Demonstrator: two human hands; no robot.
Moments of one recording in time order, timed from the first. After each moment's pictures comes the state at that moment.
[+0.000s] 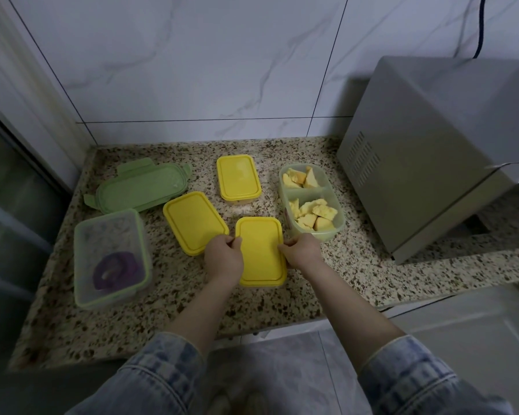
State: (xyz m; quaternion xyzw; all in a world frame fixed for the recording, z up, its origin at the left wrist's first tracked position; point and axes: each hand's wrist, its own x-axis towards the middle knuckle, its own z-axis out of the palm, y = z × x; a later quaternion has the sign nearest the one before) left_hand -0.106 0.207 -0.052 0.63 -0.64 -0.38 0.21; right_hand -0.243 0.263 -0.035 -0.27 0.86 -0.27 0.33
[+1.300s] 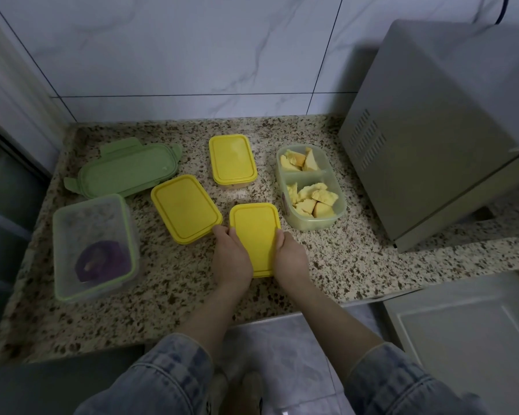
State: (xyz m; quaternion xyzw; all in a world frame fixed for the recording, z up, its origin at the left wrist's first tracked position) left_hand -0.123 0.233 -0.080 0.65 -0.62 -0.35 0.27; right_hand -0.214 0.279 -0.079 -0.33 0.87 -0.28 0.21
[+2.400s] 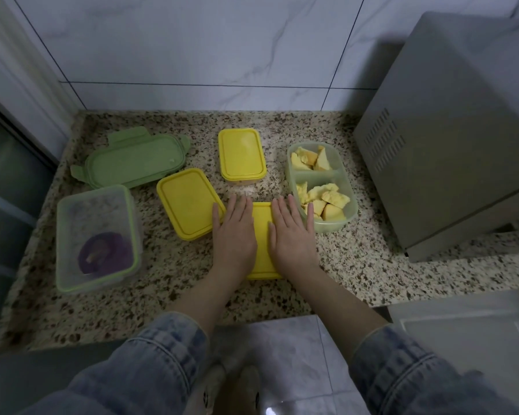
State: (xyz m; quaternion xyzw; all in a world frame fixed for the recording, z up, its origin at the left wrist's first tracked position) left_hand -0.125 0.199 -0.089 0.50 -0.85 -0.08 0.12; right_hand -0.234 0.258 -0.078 -0.59 0.81 -0.08 0.01
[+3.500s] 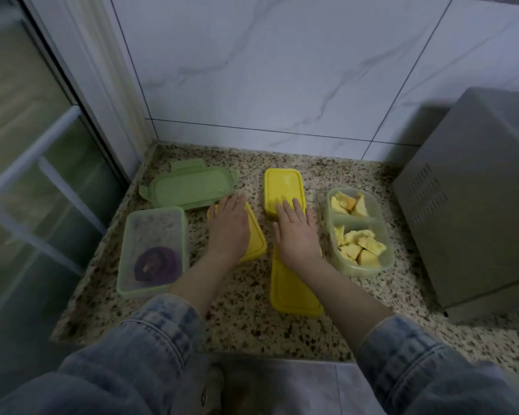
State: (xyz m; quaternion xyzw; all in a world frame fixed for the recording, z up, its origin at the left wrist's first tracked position) left_hand -0.067 0.122 -0.031 0.57 -0.80 -0.12 0.14; right_hand -0.207 0.176 -0.038 -0.65 0.75 -0.08 0.04
